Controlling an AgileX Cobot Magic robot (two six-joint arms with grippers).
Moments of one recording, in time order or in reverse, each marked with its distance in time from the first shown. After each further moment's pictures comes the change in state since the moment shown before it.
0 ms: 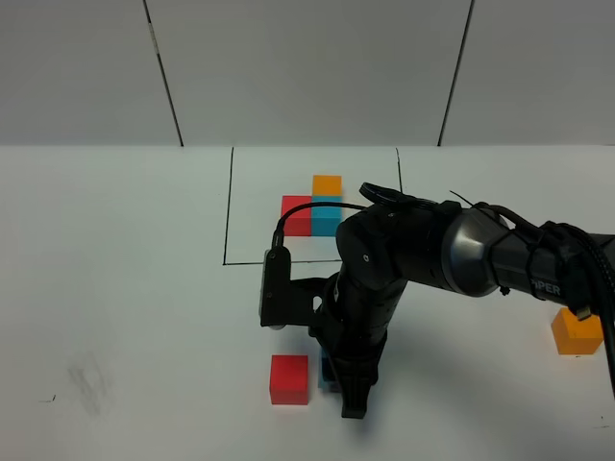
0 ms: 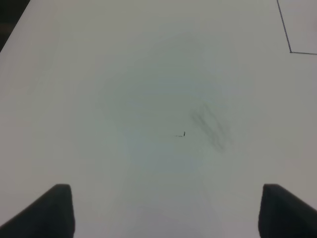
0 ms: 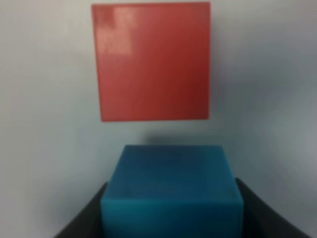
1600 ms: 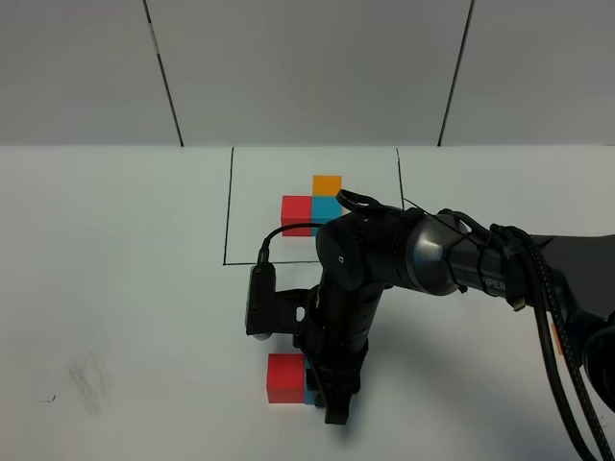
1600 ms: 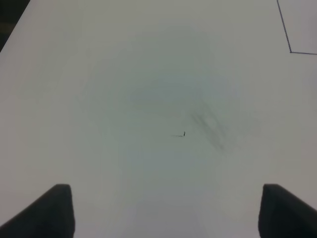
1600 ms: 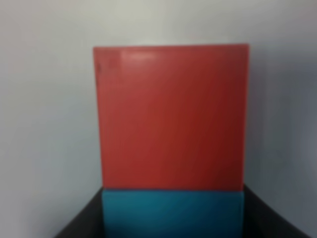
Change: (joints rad) left arm 0.000 0.000 0.000 0.000 0.000 0.000; right arm 0.000 0.130 -0.097 0.074 0.050 -0.054
